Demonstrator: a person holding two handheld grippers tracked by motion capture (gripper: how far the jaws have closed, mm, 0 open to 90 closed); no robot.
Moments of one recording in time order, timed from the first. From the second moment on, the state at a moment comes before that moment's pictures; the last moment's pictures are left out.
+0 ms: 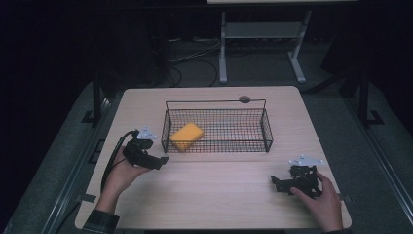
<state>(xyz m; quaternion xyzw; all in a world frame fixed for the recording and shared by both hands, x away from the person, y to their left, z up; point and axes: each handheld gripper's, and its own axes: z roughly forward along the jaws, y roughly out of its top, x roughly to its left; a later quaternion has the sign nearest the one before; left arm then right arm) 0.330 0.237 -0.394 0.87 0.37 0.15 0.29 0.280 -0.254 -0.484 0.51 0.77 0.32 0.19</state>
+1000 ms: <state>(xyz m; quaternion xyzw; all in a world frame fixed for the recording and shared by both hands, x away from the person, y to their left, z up) 0.278 0.277 -0.459 0.84 0.42 0.18 0.29 0.280 -0.254 -0.484 0.51 0.78 0.32 0.19</state>
